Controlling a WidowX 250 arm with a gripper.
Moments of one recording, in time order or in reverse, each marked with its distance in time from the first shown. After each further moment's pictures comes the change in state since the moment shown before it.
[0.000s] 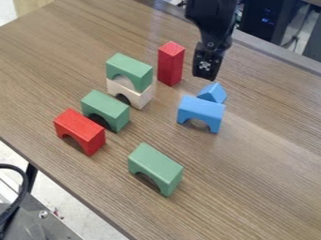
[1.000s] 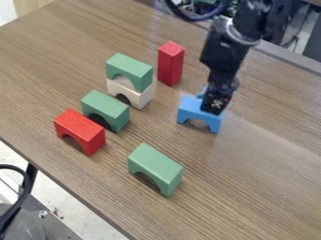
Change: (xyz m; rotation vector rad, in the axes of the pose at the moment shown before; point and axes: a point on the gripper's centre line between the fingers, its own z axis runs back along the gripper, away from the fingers) arm -0.018 0.006 -0.071 0.121 -0.115 0.077
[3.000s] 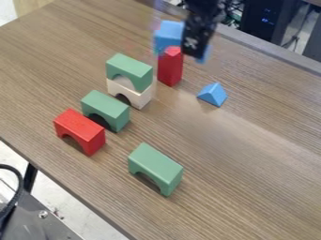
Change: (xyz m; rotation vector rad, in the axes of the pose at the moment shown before) arm 0.059 -0.008 0.082 -0.044 0.061 -0.072
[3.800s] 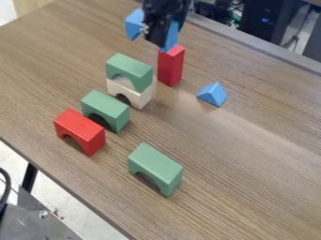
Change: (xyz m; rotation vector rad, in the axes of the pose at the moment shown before) arm 0.043 -0.018 -0.021 -0.016 -0.022 -0.202
